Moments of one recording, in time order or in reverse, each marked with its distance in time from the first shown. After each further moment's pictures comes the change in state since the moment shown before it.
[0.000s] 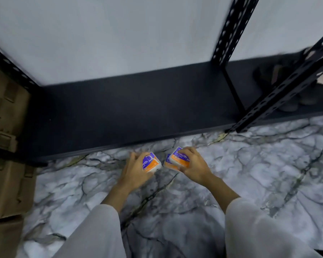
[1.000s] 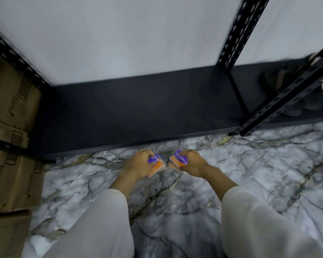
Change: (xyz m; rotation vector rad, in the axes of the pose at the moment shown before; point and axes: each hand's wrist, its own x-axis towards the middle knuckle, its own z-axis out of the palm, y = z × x) left_hand 0.017 0.011 -0.023 0.151 -0.108 -0.043; right_hand 0.010 -0.033 -0.013 -0.182 -0.238 0.057
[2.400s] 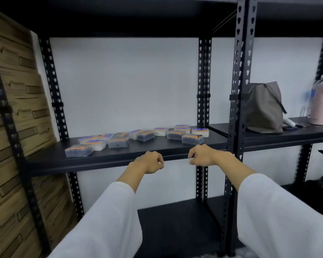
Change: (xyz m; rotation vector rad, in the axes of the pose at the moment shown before) left_hand -0.326 0.265 -0.317 0.323 0.512 0.444; right_hand -0.370 -0.213 -0.331 -0.330 0.601 -0.286
